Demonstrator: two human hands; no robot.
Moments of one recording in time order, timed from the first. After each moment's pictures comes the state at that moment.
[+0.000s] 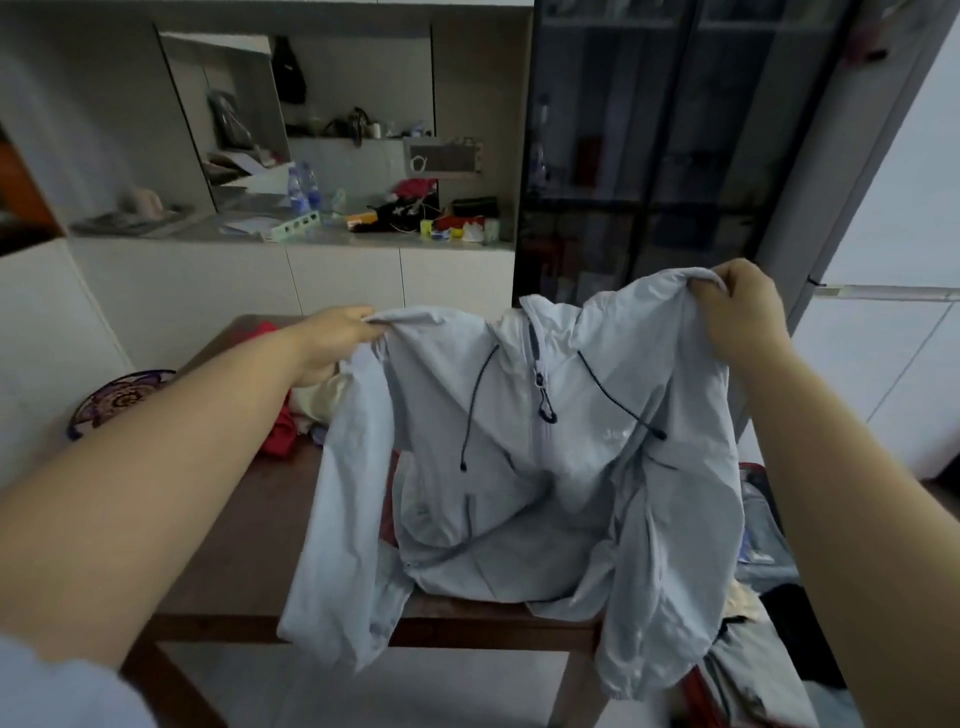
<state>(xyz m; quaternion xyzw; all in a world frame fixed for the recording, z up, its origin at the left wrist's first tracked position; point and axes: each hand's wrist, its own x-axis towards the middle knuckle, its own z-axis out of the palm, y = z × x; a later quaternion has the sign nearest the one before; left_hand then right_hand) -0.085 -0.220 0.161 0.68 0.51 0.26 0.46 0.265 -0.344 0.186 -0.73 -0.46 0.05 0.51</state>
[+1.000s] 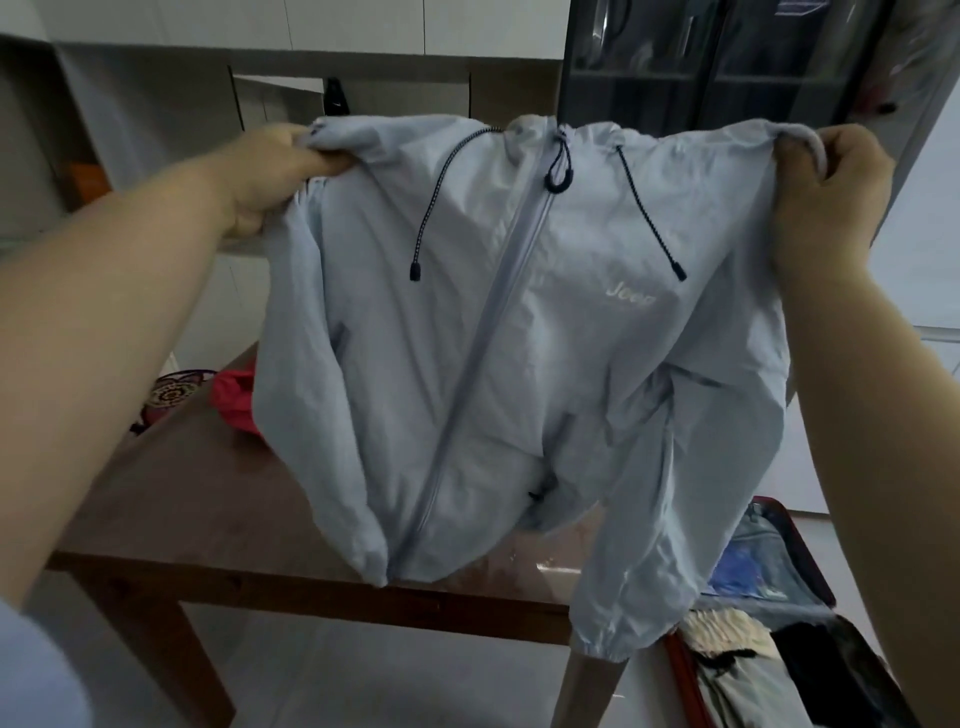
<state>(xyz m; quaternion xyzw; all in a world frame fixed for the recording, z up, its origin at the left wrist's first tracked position) -0.136 -0.316 0.307 0.70 0.44 0.43 0.36 0.250 -0.395 0.283 -0.57 -0.46 -0.09 0.68</state>
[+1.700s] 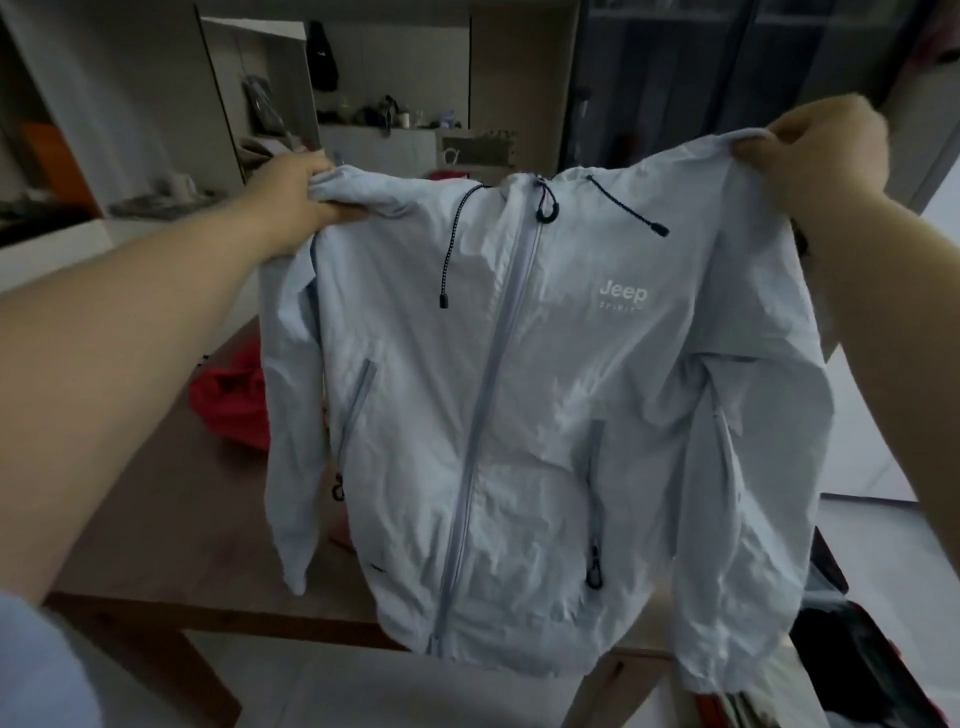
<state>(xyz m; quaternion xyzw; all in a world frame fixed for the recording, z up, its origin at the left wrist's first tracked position) -0.139 -0.174 0.257 0.78 0.50 0.36 0.09 0.268 -0.269 0.294 -0.74 -0.49 -0.11 0.44</state>
